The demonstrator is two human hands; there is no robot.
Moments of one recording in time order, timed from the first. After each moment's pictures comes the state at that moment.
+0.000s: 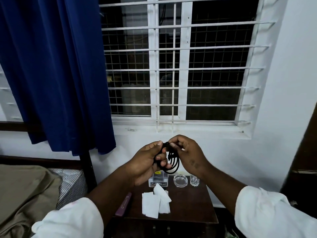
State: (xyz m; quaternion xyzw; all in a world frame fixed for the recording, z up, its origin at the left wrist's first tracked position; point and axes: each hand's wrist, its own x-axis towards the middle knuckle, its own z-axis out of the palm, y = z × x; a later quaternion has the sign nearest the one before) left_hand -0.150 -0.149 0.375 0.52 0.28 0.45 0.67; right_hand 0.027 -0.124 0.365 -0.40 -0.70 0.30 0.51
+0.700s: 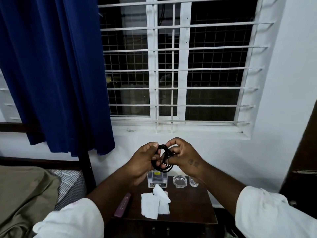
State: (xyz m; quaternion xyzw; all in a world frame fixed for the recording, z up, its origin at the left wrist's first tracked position) left_hand -0.154 -0.134 0.363 0.54 0.34 0.47 0.61; right_hand 0.024 -0.126 0.363 -0.40 -0.66 0.45 0.45
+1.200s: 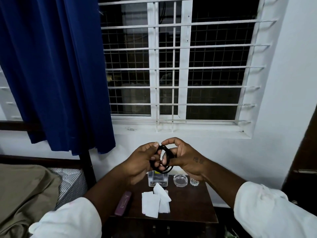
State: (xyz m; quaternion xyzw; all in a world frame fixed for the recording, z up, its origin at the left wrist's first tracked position) left_hand -0.159 -0.138 0.365 0.53 0.34 0.46 0.63; right_hand 0.030 -0.121 0.360 -0.29 -0.64 0.59 0.40
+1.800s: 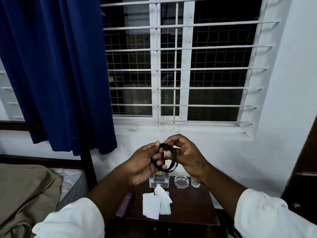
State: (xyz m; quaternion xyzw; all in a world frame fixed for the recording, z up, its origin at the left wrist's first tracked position) left_hand -0.161 -0.135 0.369 0.46 0.28 0.46 0.70; right_hand 0.023 -0.127 0.364 -0.25 -0.65 0.49 0.52
